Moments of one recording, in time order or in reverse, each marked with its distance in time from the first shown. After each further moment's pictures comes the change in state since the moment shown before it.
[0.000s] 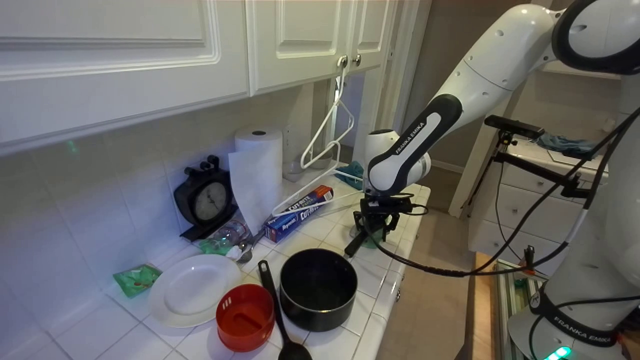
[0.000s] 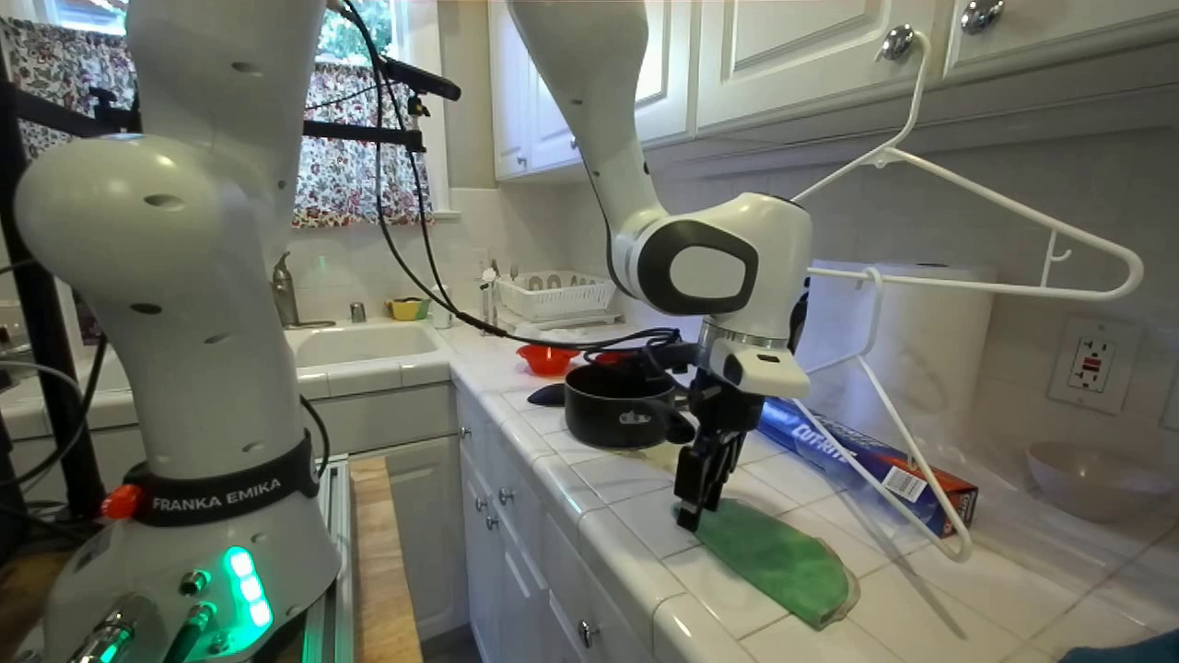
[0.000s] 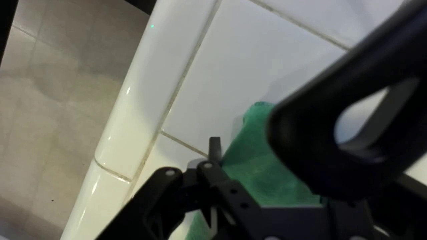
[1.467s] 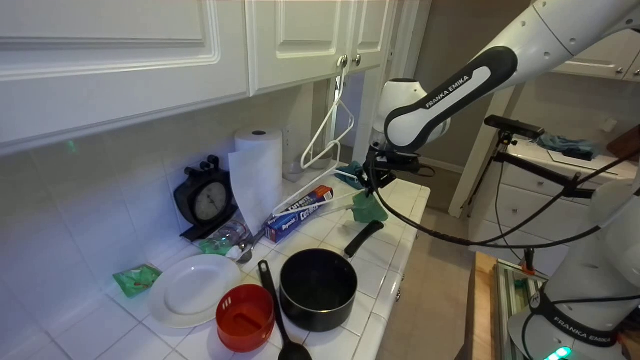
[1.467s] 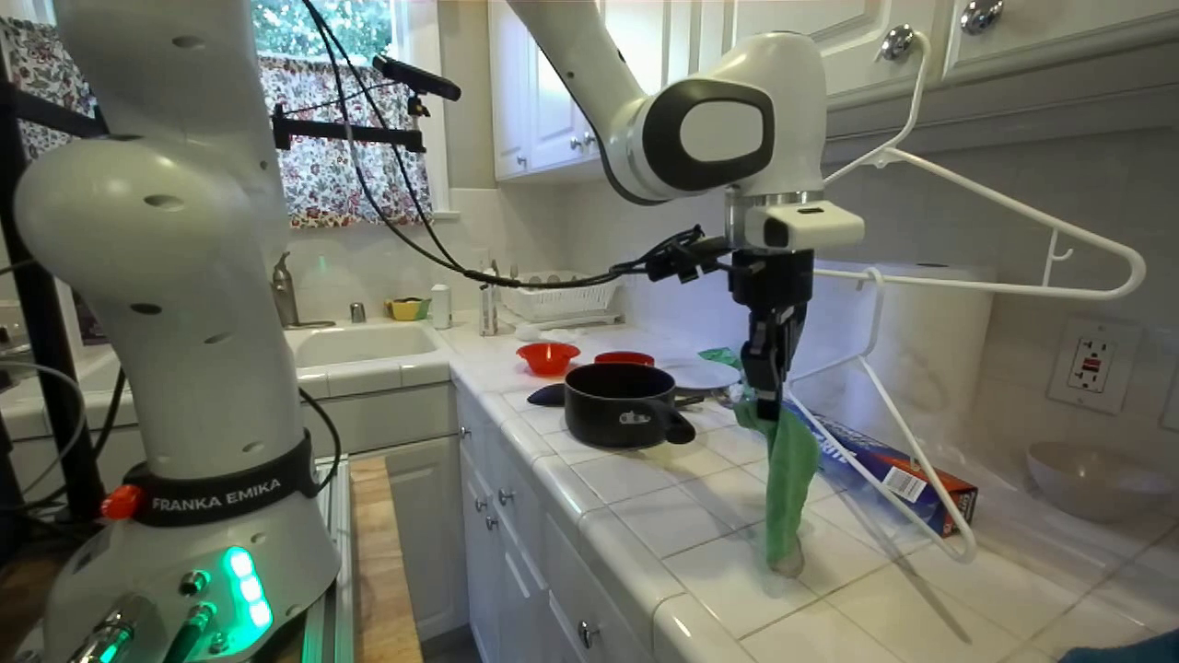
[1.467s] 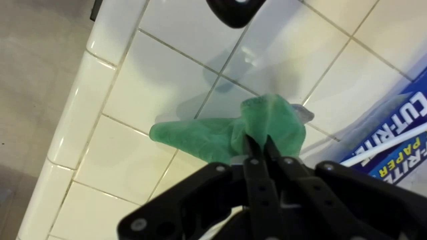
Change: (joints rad) arm 0.000 -0.284 -0.046 -0.011 -0.106 -0.009 -0.012
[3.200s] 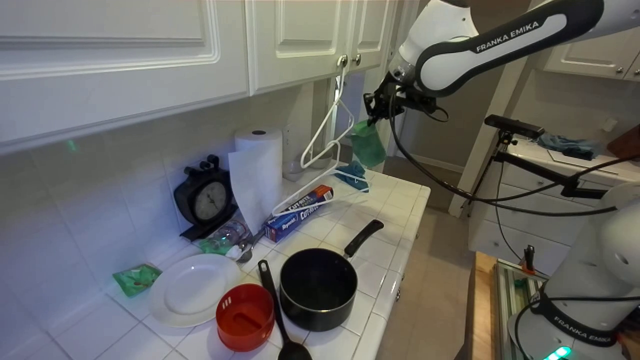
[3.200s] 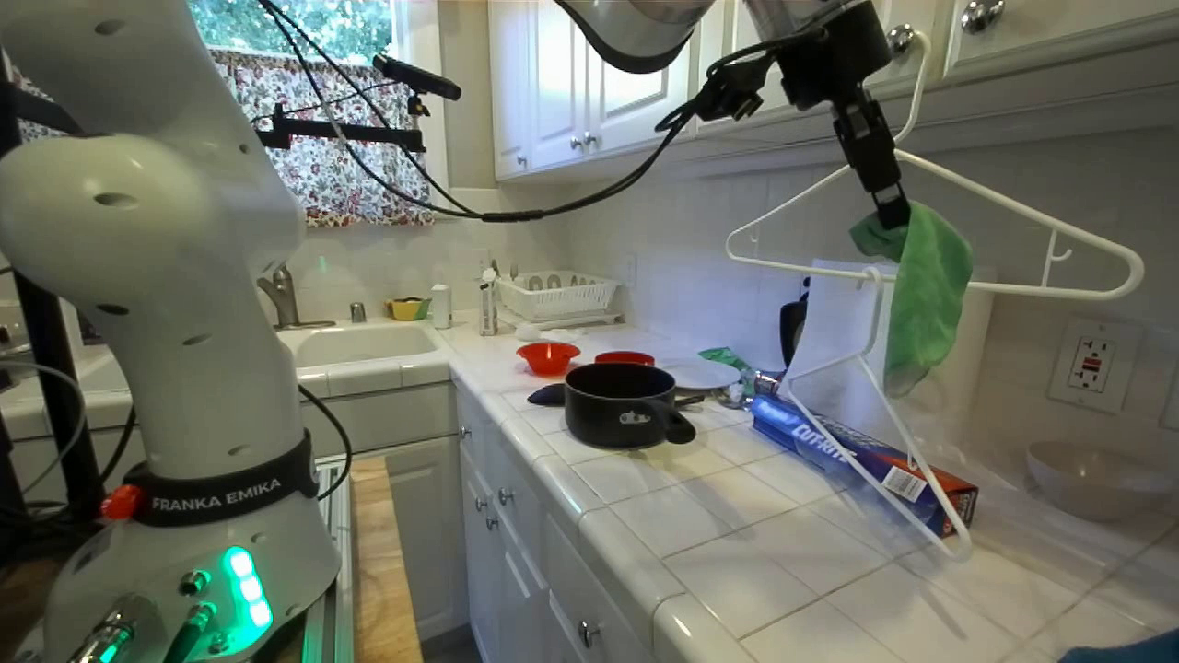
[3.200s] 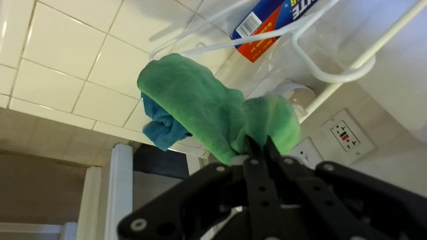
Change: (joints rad) arm -0.165 -0.270 0.098 0.087 -0.199 0.050 0.005
